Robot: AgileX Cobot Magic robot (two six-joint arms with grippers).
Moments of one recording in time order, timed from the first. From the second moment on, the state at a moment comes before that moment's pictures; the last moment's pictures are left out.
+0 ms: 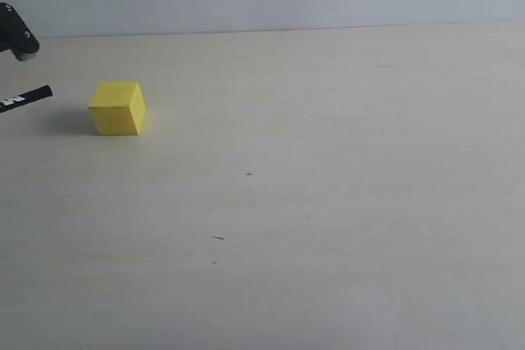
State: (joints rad) left arm -0.07 1.84 -1.22 0.36 0.82 0.65; right arm -0.08 0.01 0.00 0.00 0.27 0.04
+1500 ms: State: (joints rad) left arm 0.05 2.16 -1.49 0.09 0.67 1.46; right arm -0.08 0.01 0.00 0.01 0.27 0.04
